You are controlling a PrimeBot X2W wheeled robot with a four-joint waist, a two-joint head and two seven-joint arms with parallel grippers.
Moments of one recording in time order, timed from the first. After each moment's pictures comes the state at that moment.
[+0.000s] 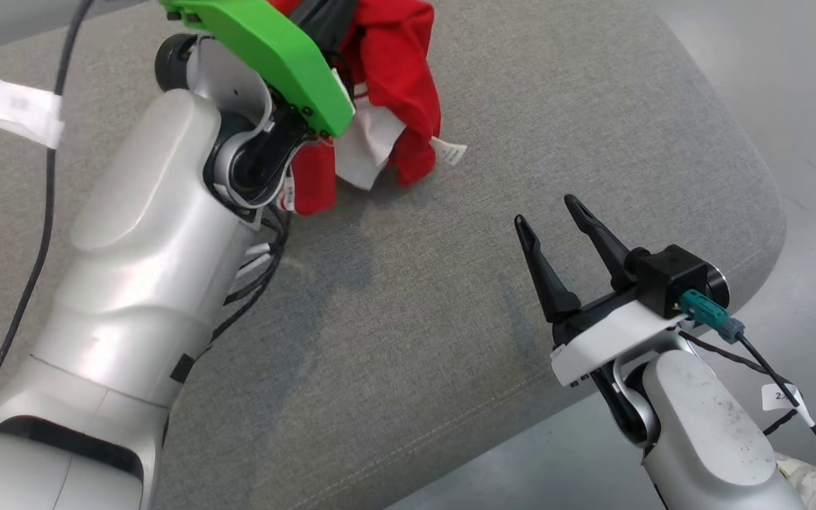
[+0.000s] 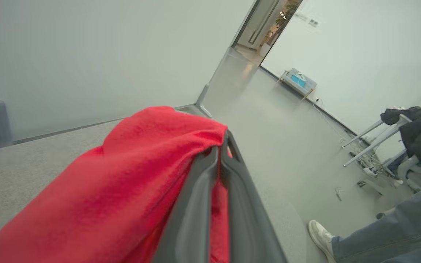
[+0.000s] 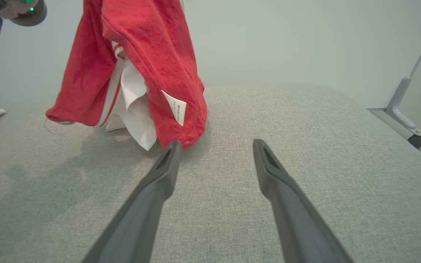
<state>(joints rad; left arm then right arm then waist) -1.03 0.02 -0.60 0.61 -0.94 -0.09 0.09 -0.26 -0.05 0.34 0.25 0.17 0.11 -0.25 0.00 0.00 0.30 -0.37</state>
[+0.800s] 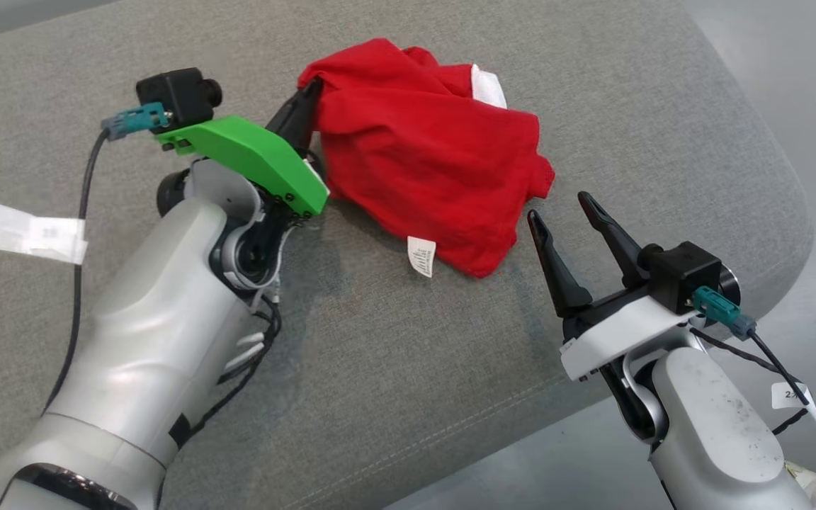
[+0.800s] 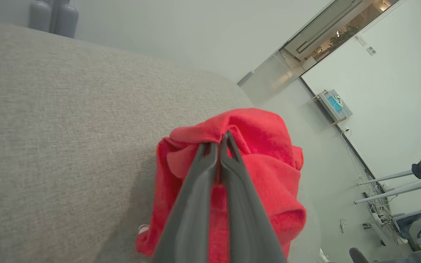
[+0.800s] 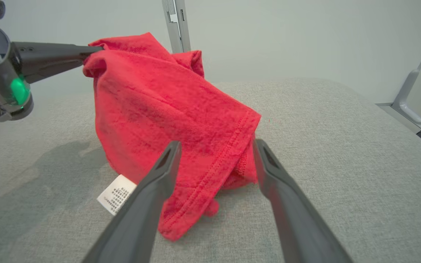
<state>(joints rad) -0.89 0.06 -0.72 0.68 -1.20 0.01 -0.10 -0.26 -0.05 0.31 0.26 0.17 0.10 -0.25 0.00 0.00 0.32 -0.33</state>
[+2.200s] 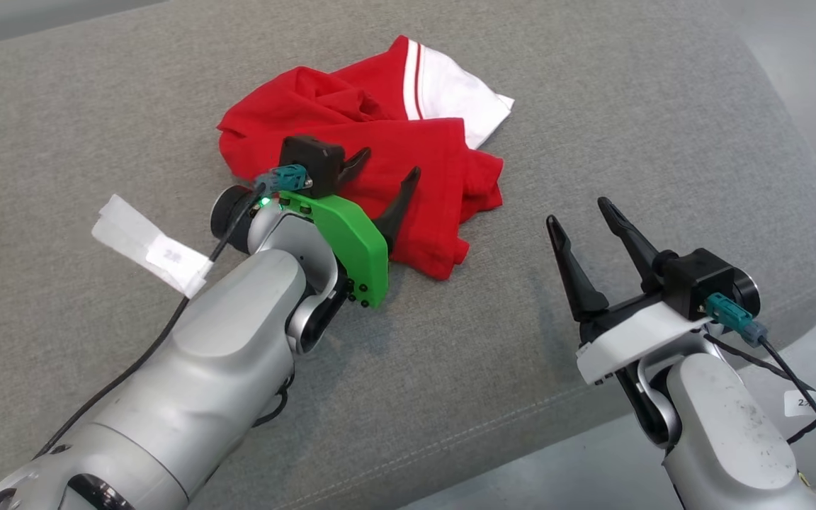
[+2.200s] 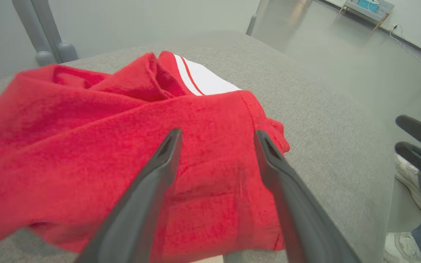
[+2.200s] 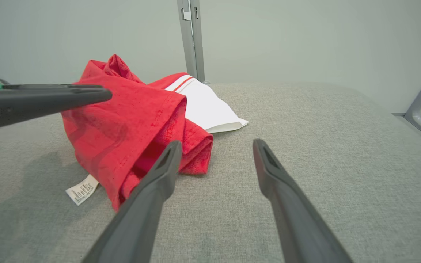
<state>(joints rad) -0.88 0.05 -1.01 0.68 -0.92 0.00 -0.14 -0.24 -0.06 0.26 0.26 0.12 0.11 -0.25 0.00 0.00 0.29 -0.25</state>
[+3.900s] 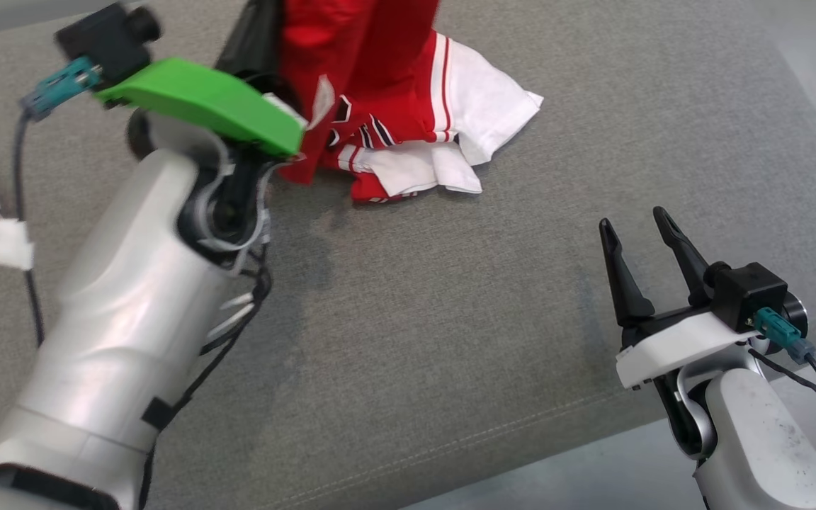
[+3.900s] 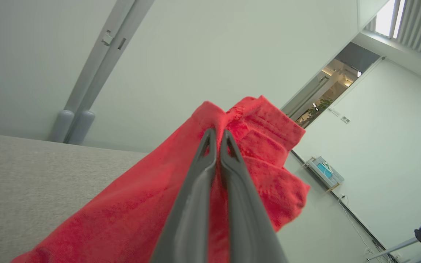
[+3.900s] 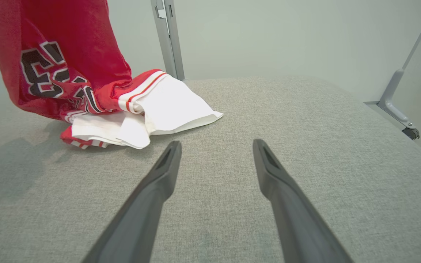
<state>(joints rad) -0.91 0.09 -0.61 0.51 -1.20 0.01 -0.25 -0.17 -0.07 0.16 0.22 0.13 0.09 -0.25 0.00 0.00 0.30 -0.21</state>
